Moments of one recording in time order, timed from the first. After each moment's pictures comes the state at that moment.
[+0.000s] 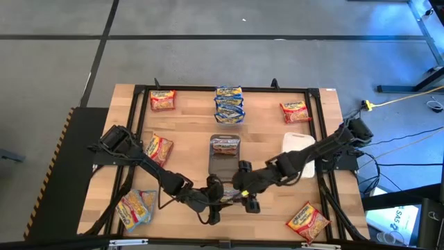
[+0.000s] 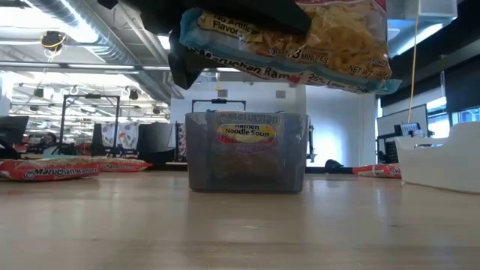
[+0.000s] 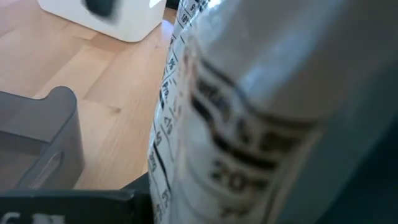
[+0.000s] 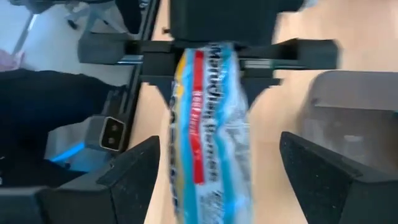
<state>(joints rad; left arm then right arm) -0.55 1.90 1.10 0.32 -0.49 -0.56 0.45 1.70 1.39 -0.48 0.03 0.37</state>
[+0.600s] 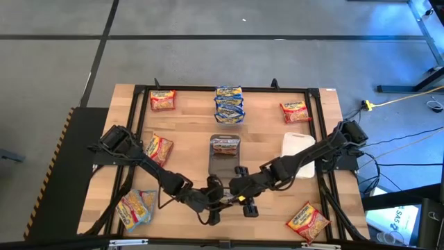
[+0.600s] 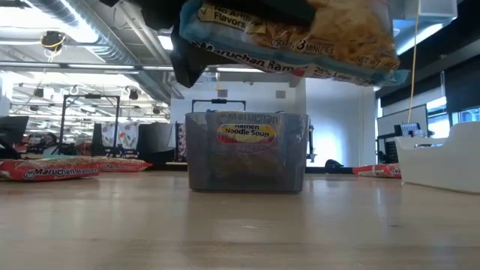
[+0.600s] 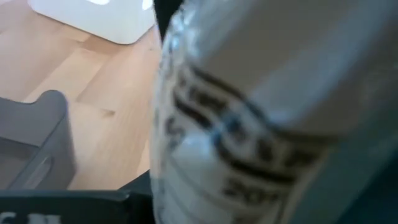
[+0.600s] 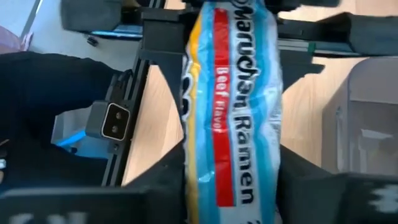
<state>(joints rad) -0.55 1.90 1.10 0.35 -0.47 -0.54 0.46 1.77 1.39 -0.45 -0.03 0.35</state>
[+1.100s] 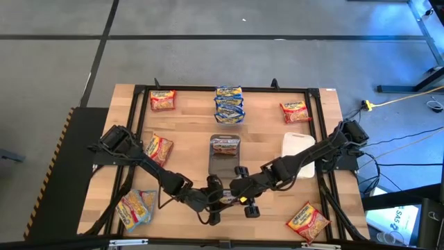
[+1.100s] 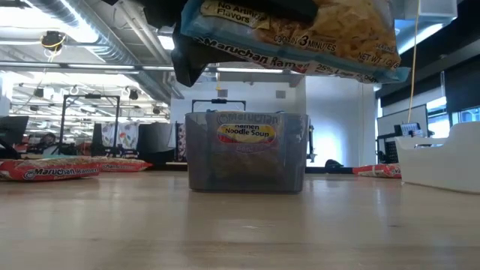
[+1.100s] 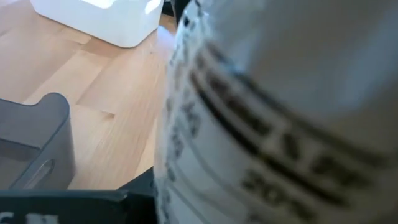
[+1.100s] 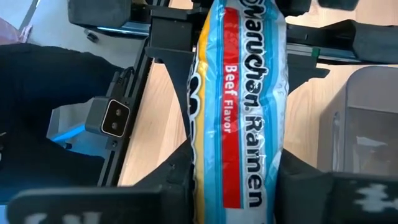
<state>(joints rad) -0.55 1.90 1.10 0.37 -0.48 -0.55 0.46 1.76 1.39 -0.45 -0.02 0.31</state>
